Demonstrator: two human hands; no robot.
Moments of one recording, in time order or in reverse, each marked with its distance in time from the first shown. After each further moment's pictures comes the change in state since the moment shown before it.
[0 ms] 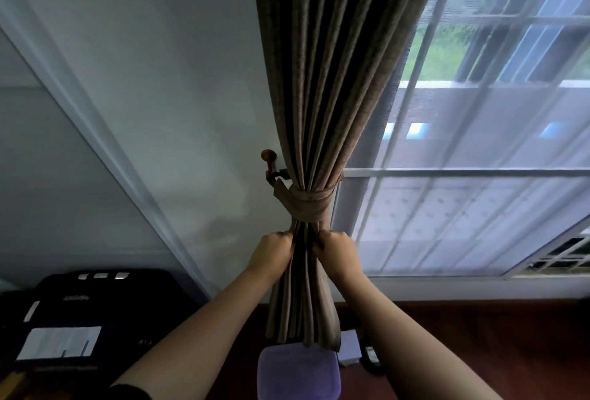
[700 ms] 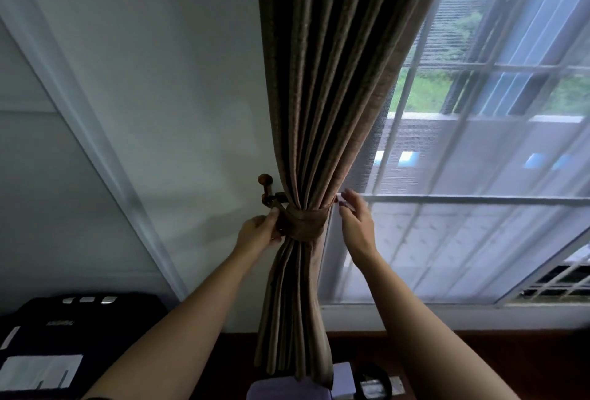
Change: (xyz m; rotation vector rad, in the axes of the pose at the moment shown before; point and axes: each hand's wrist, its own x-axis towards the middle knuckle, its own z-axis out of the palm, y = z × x) left_hand 0.029 0.006 -0.060 -1.371 0.128 -0.539; right_hand 0.035 -0.006 -0.083 1.006 0.283 0.208
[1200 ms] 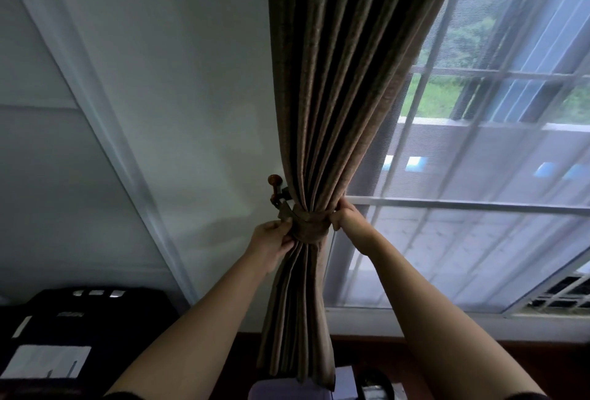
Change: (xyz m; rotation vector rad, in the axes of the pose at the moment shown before) left_hand -0.004 -0.003 0.009 -0.220 -0.021 -0.149; right_hand 0.007 -0.028 0.011 -0.106 -0.519 0.093
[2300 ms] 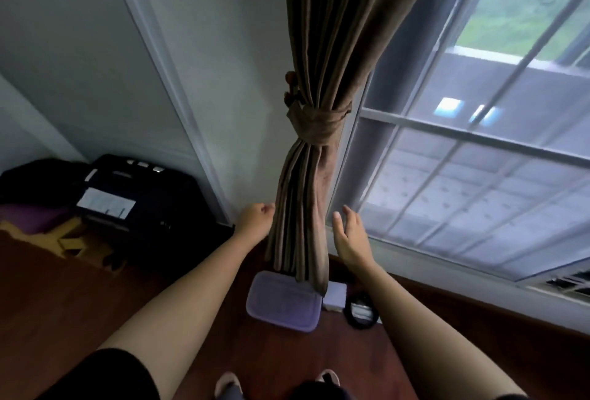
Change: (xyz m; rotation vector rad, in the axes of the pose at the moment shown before) left_hand -0.074 -0.136 -0.038 0.930 0.367 0.064; right_hand -0.102 0.180 0.000 -0.454 -0.007 0.107
